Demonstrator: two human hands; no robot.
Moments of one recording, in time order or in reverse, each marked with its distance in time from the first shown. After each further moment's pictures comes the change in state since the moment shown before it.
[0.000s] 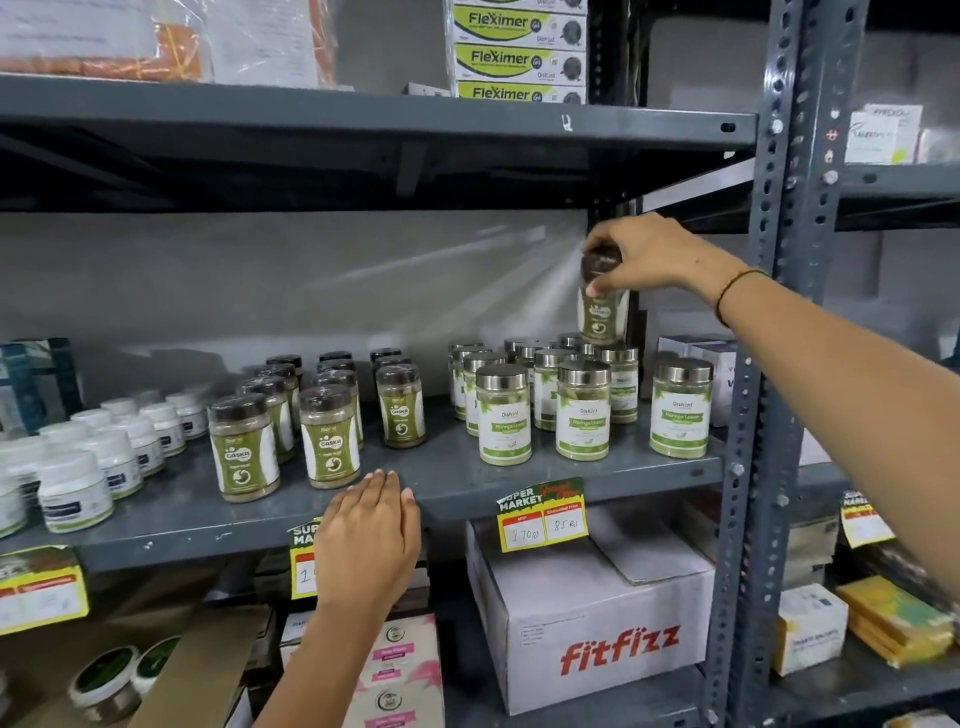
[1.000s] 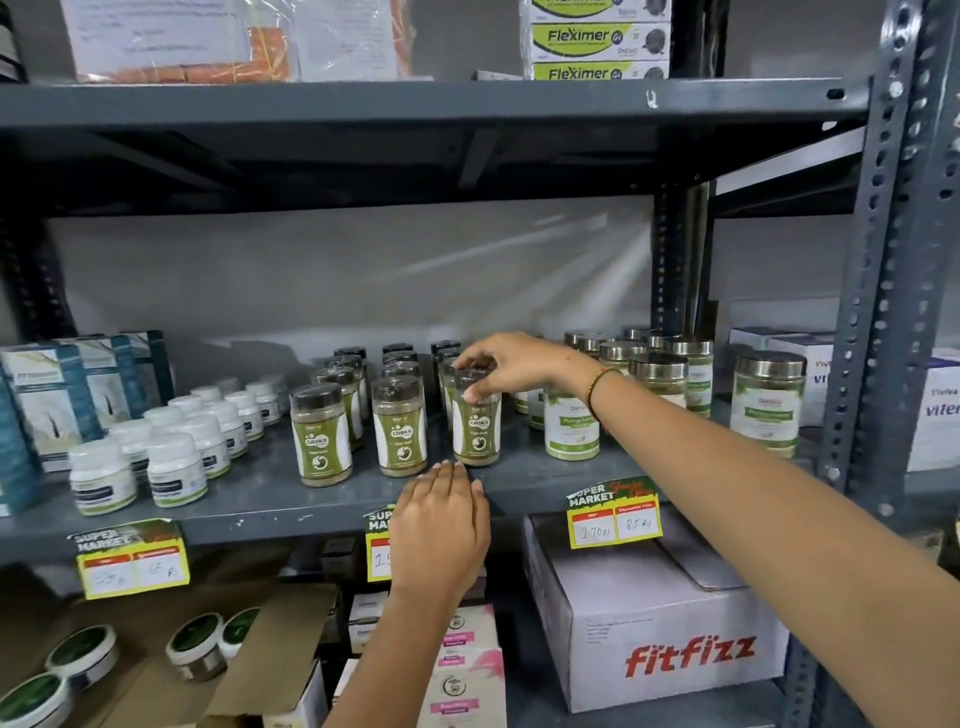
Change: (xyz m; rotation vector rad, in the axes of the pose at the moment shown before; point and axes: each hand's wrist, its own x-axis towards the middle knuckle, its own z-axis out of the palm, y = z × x) left_hand 0.004 -0.005 0.004 -0.017 0.002 0.027; right_hand 0.011 -0.169 0.125 0.466 -0.388 -0.264
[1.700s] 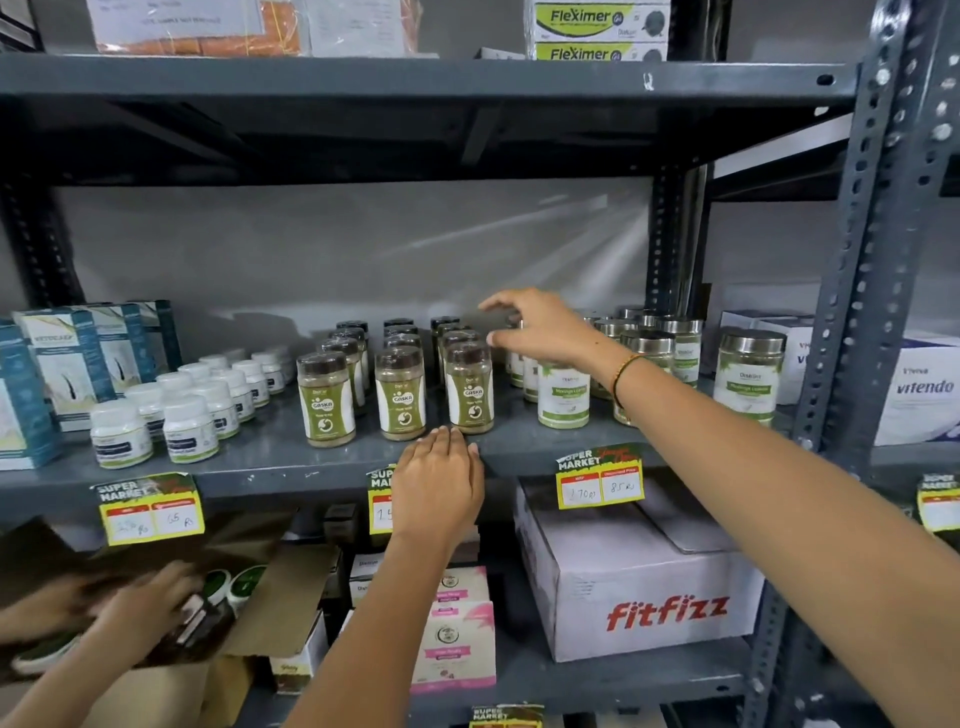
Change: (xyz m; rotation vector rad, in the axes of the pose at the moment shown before) left_hand -0.001 0.001 -0.004 0.038 -0.068 0.006; right_hand -0.042 0.000 -0.005 0.034 0.297 -0.015
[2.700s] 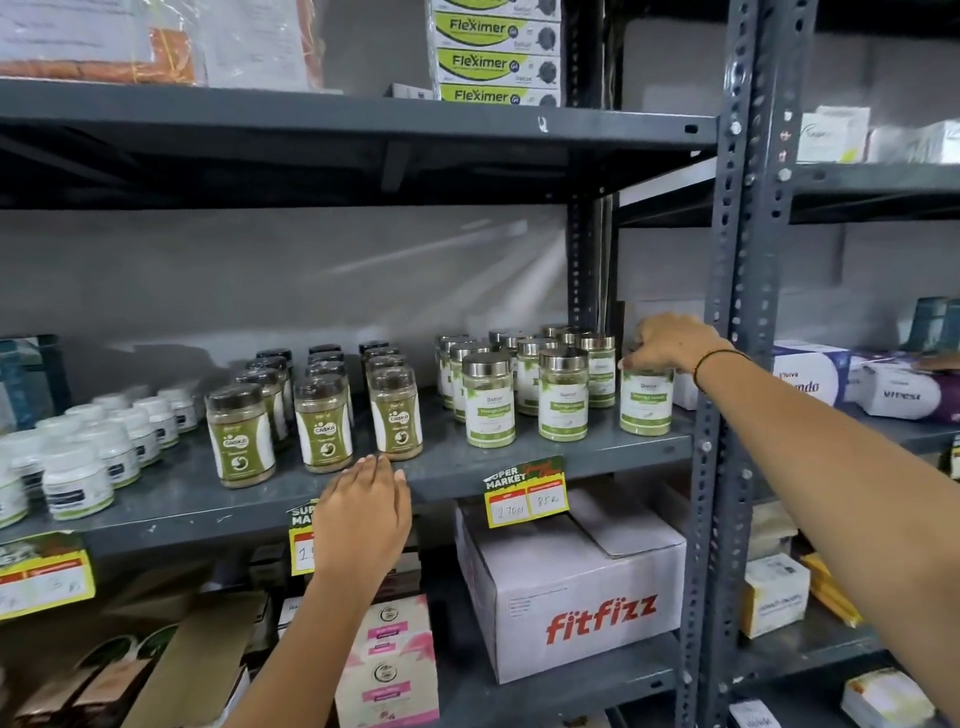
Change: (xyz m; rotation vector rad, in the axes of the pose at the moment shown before) left_hand 0.002 0.001 -0.002 -0.032 0.007 0.012; right_hand -0.076 0.149 -0.125 -0.632 -0.094 0.698
